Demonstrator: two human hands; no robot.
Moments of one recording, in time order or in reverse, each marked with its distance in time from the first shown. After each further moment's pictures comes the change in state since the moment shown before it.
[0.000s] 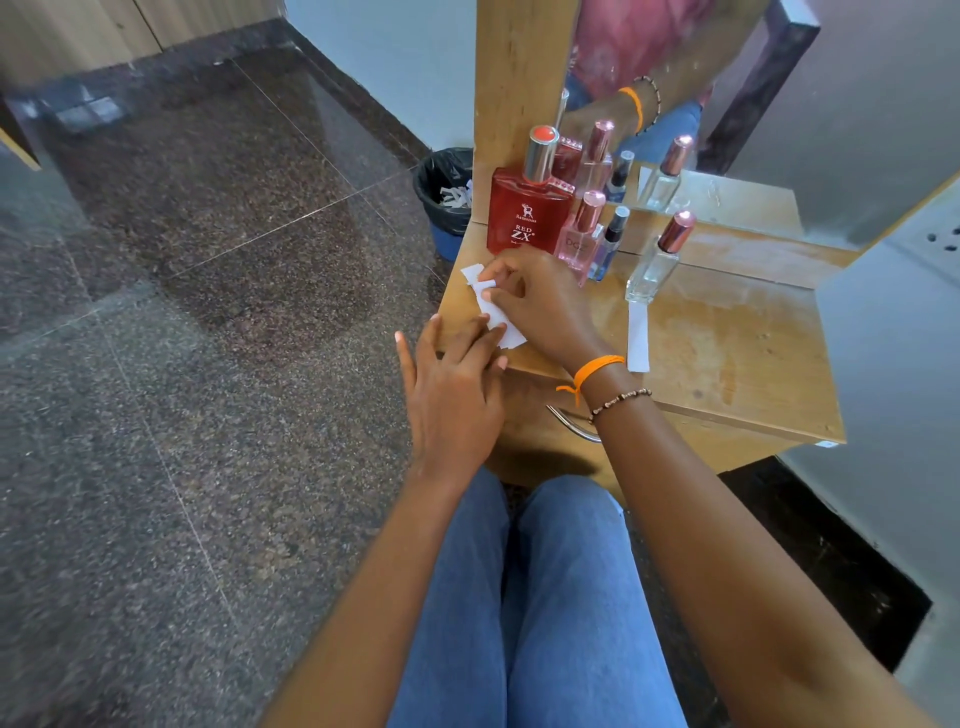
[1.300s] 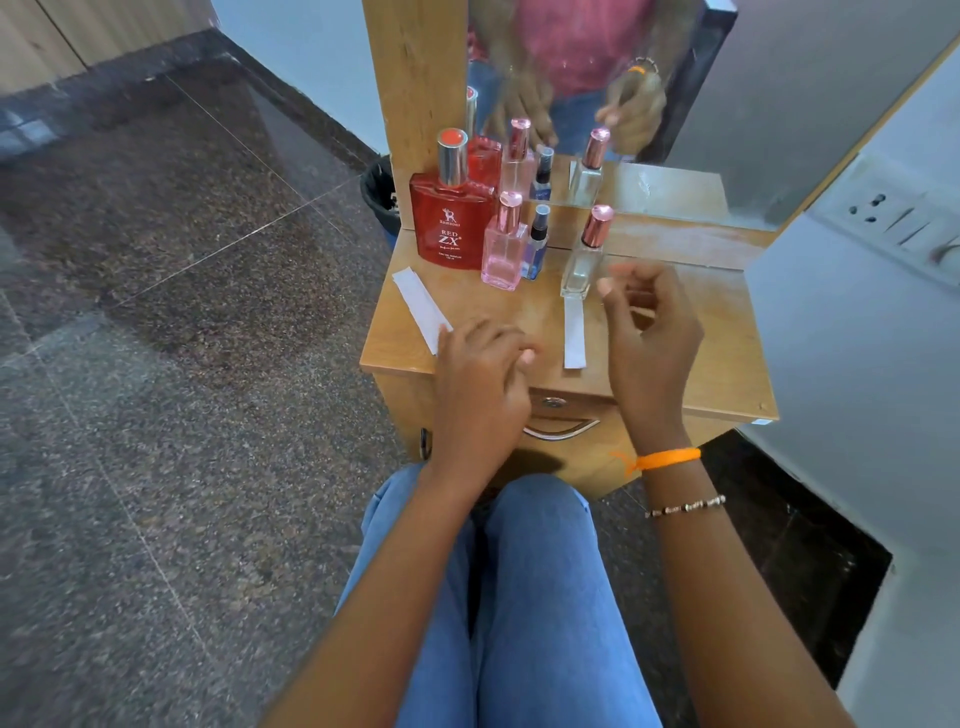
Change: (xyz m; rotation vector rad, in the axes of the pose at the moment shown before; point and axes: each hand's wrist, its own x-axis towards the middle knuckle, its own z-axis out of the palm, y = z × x) left_hand 0.008 0.066 0.008 -0.328 -0.120 0.112; right_hand -0.088 0.038 -0.073 0.245 0.745 0.096
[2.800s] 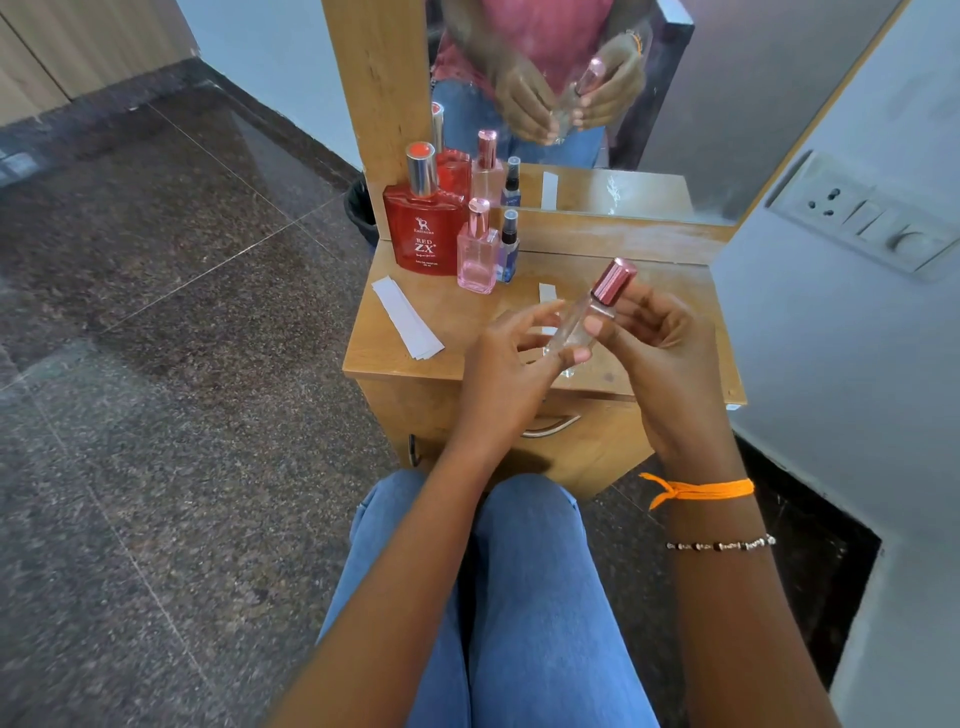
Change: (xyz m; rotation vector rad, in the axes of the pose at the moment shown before) left_hand 0.010 0.043 0.005 -0.579 -0.181 -0.200; right_hand -0.008 -0.029 -0.049 0.303 -0.245 0.298
